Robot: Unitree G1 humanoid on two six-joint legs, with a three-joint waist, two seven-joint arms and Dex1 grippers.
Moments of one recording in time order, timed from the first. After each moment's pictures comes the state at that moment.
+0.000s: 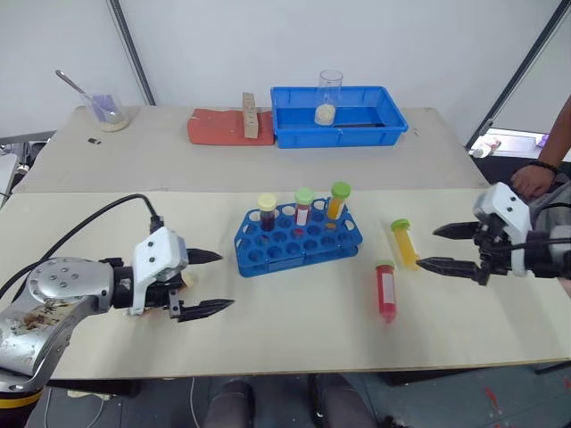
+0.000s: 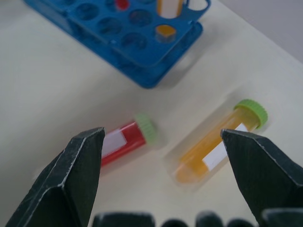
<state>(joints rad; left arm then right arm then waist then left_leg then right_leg) -0.11 0.98 0.15 -0.58 -0.59 0.61 -1.06 -0.40 -1.07 -0.07 -0.16 0.43 0.83 1.01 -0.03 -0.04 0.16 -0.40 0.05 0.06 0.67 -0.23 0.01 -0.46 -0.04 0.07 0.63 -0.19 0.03</state>
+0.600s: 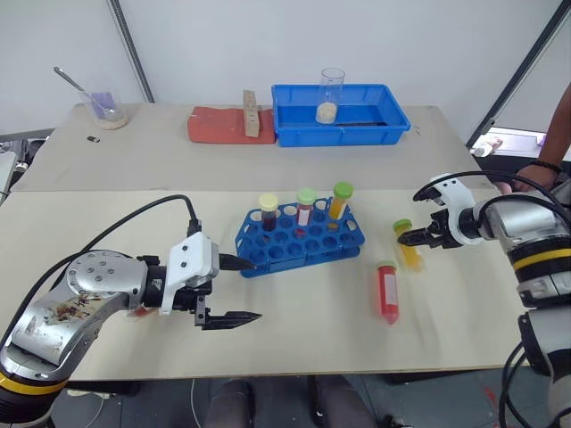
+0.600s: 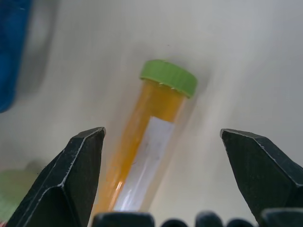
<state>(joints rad) -0.18 0.94 0.02 -0.60 -0.59 0.61 -1.06 -0.98 -0.79 0.32 0.65 0.14 1.00 0.89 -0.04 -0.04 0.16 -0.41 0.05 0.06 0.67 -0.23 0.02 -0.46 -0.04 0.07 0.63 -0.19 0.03</state>
